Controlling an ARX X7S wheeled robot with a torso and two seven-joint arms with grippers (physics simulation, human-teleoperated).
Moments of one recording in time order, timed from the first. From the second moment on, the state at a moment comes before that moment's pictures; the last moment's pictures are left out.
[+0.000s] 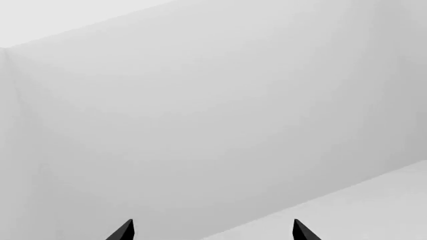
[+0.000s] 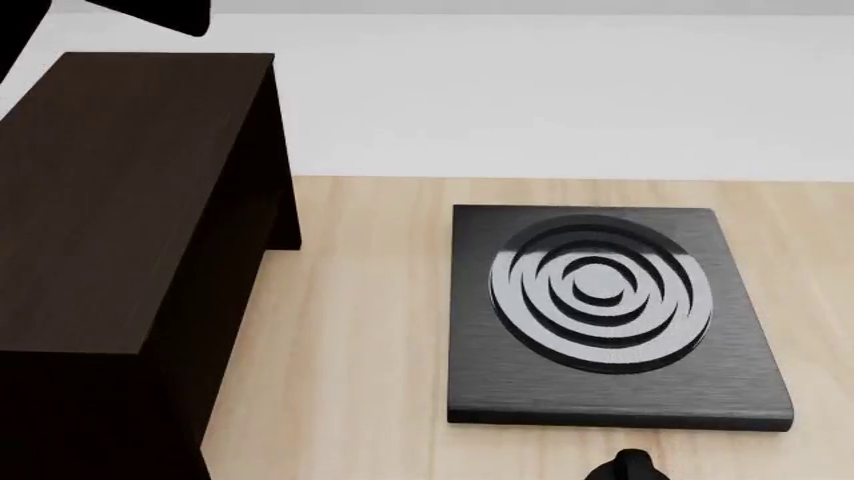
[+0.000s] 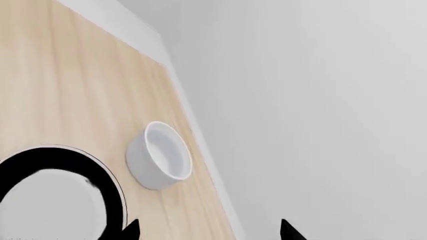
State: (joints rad) left arm -1.30 -0.23 0.32 0.36 -0.35 -1.20 -0.18; right arm -0.08 0.70 0.61 -0.75 -0.85 1.18 -0.77
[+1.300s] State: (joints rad) left arm -1.28 -0.25 0.31 0.37 -0.38 -1.20 -0.19; right arm -0.31 0.47 0.61 -0.87 -0.83 1.02 -0.75
